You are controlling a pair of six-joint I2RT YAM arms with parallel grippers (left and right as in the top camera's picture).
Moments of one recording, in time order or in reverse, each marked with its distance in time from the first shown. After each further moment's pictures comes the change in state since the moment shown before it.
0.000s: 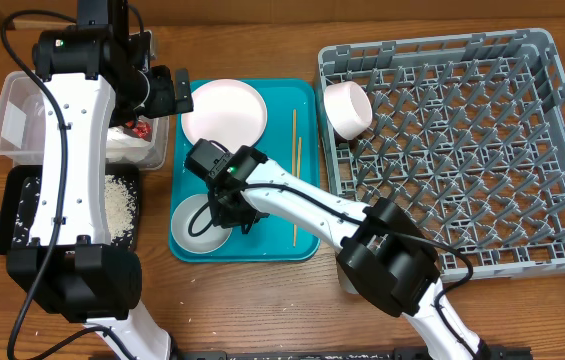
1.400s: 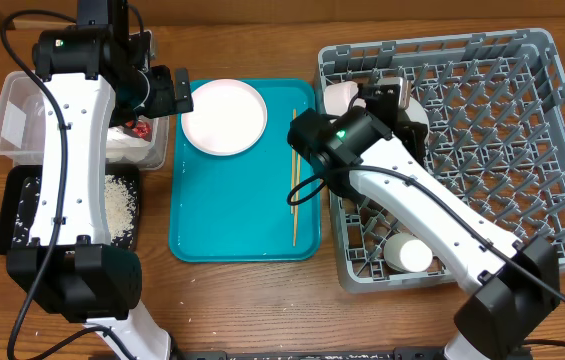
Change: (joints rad) left arm 0.000 0.000 0.000 0.000 0.000 0.000; right arm -0.235 -0.467 -0.221 -0.554 1.276 0.219
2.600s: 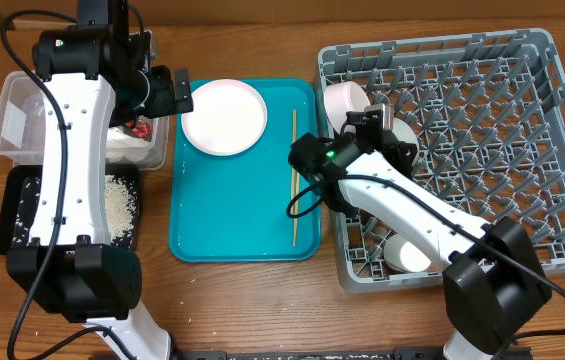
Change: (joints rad) left arm 0.000 0.000 0.000 0.000 0.000 0.000; right arm -0.001 0.037 -0.237 0.235 -0.008 -0.102
